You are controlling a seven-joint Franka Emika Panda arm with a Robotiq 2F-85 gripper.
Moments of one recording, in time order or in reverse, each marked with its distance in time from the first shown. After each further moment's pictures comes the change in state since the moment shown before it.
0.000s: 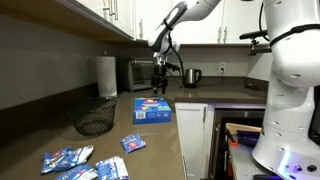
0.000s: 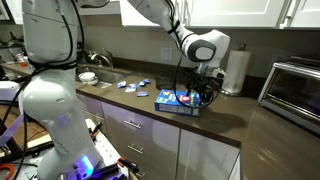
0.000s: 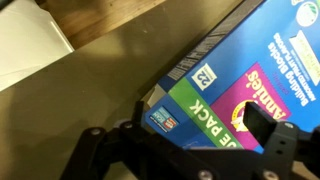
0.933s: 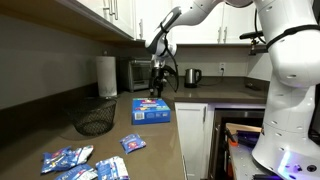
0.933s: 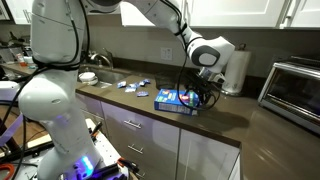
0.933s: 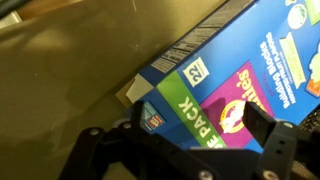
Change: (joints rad) arm -0.068 0.085 0.066 0.083 0.120 -0.076 -0.181
